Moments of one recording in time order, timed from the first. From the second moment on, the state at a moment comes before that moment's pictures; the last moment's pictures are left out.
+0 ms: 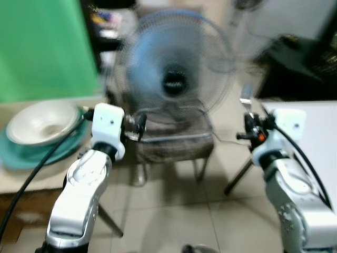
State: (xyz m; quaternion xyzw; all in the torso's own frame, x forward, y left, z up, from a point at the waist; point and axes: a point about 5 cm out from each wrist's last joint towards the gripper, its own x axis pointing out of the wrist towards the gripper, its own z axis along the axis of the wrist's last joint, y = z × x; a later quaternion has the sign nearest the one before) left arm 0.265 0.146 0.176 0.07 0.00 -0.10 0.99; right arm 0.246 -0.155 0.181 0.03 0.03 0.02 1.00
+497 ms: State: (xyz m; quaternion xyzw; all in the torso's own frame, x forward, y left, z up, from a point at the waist) left arm 0.268 0.142 0.174 0.06 -0.01 -0.10 0.99; right arm 0.247 -0.153 0.184 0.01 0.02 0.04 1.00
